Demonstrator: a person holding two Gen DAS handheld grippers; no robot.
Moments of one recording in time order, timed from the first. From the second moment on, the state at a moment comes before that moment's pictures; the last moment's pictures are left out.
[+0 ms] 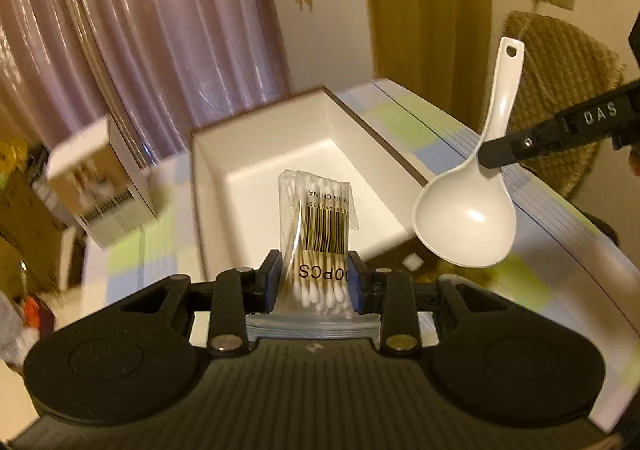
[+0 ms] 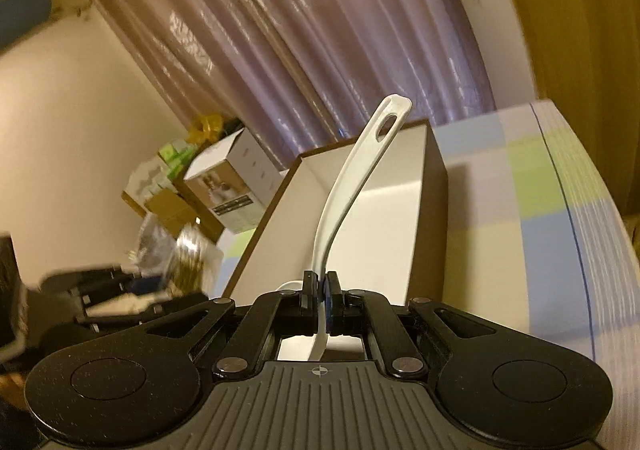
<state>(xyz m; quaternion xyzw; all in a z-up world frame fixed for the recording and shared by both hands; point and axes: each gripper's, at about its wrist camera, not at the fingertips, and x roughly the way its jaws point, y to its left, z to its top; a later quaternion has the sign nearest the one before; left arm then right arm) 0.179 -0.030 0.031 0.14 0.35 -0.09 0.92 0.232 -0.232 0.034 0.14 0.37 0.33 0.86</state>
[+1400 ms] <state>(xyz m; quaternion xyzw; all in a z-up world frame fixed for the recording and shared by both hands) 0.432 0.006 -0.100 0.13 0.54 -0.07 0.83 0.420 -0.075 -0.098 -0.17 0.52 0.31 0.78</state>
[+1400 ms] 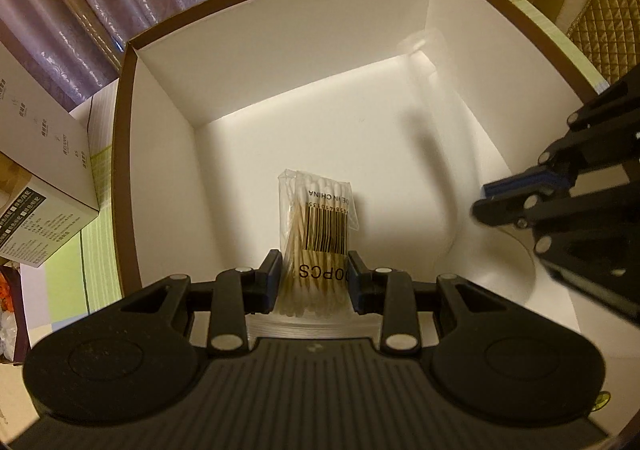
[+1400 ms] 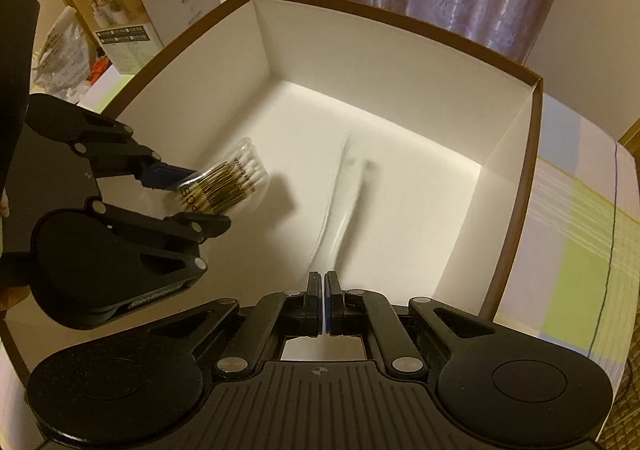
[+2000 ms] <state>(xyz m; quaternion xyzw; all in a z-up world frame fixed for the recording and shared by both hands) 0.437 0.000 -0.101 0.13 0.54 -0.08 0.83 0.402 -0.082 -0.086 -0.18 0.49 0.34 0.78</state>
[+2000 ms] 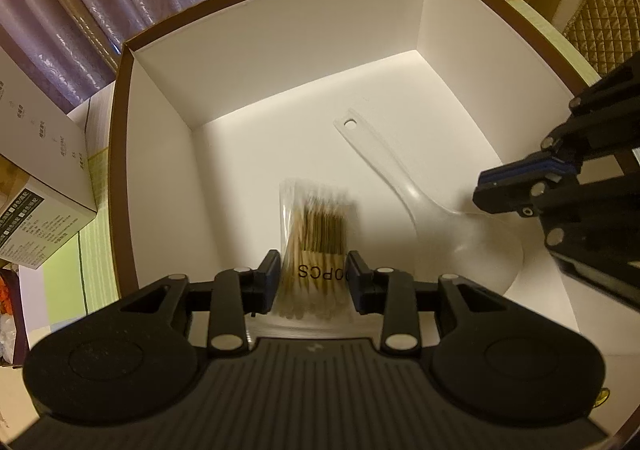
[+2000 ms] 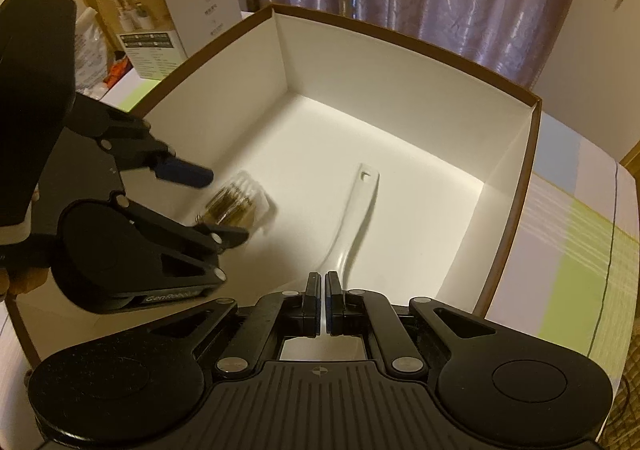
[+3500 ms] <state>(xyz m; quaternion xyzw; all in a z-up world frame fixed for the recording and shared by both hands) 0.364 0.002 -0.019 0.12 0.44 -0.04 0.89 0.318 -0.140 -0.037 -0.09 0.40 0.32 0.85</state>
